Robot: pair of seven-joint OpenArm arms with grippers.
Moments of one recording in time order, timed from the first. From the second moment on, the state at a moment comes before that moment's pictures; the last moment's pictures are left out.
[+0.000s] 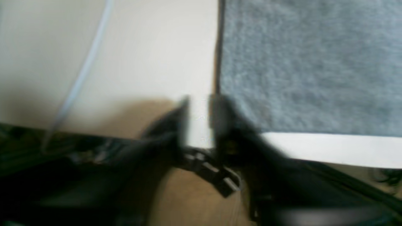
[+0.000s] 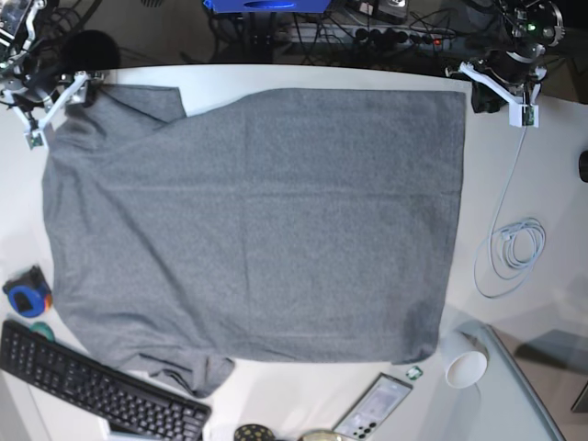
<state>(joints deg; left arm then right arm) 29.0 -3.3 -39.6 91.2 -7.6 -33.3 26.7 -19.3 3.2 37.5 86.0 3.8 40.5 -49.6</state>
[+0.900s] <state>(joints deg) 24.4 -3.8 -35.6 79.1 -15.0 -33.1 24.1 -19.3 3.2 37.4 86.0 3.8 40.5 -49.7</state>
